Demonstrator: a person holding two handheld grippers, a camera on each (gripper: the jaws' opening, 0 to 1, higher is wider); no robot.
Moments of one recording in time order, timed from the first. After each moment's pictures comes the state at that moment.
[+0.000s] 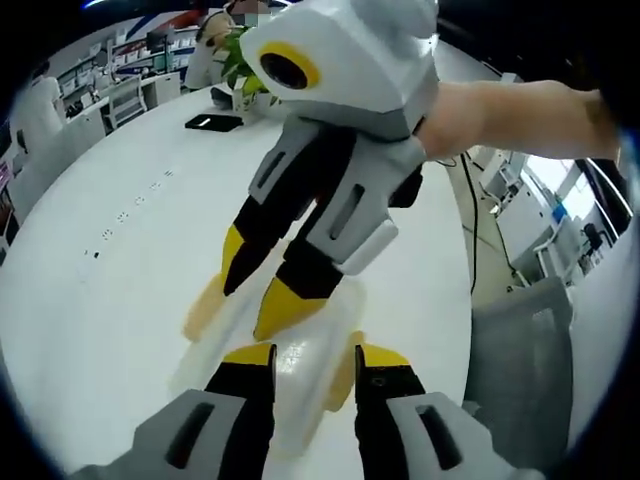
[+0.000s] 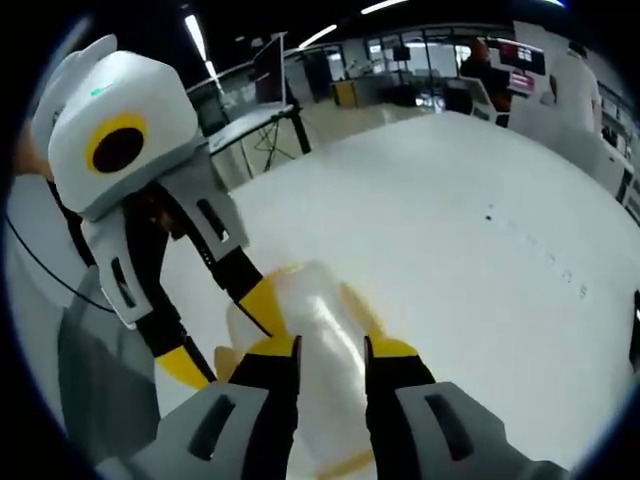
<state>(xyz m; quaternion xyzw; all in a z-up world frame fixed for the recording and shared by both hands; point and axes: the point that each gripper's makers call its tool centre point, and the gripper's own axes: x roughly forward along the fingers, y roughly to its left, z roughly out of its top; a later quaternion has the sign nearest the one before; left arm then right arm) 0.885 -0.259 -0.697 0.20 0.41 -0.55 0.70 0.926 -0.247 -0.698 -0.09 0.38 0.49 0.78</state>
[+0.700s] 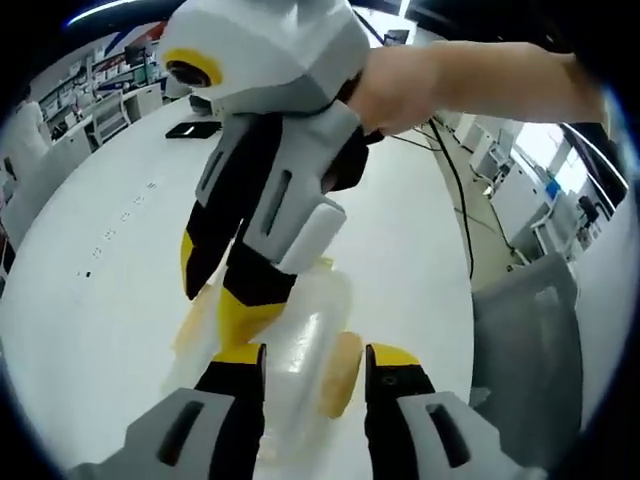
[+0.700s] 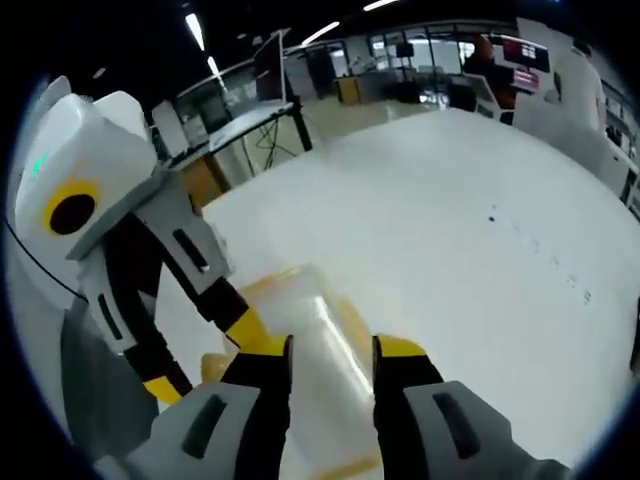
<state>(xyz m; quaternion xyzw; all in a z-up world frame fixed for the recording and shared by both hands) 0.874 -0.264 -0.704 0.25 0.38 -0.57 0.68 0.935 -0.242 -0.701 -0.09 0.39 0.50 0.77</state>
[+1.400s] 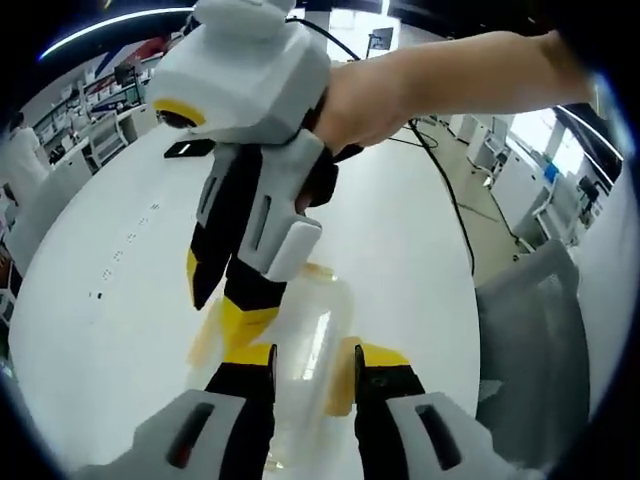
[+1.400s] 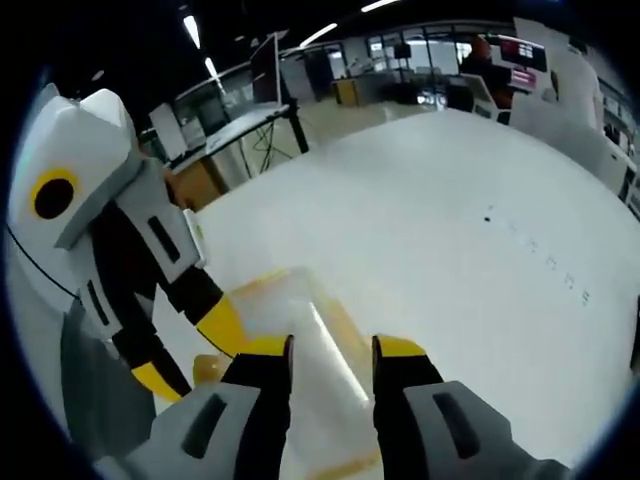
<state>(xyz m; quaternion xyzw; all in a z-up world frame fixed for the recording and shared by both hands) 0.882 -0.262 -0.692 0.26 0.35 -0.57 0.69 0.942 -0.244 -0.701 -0.09 0.39 0.50 0.77</state>
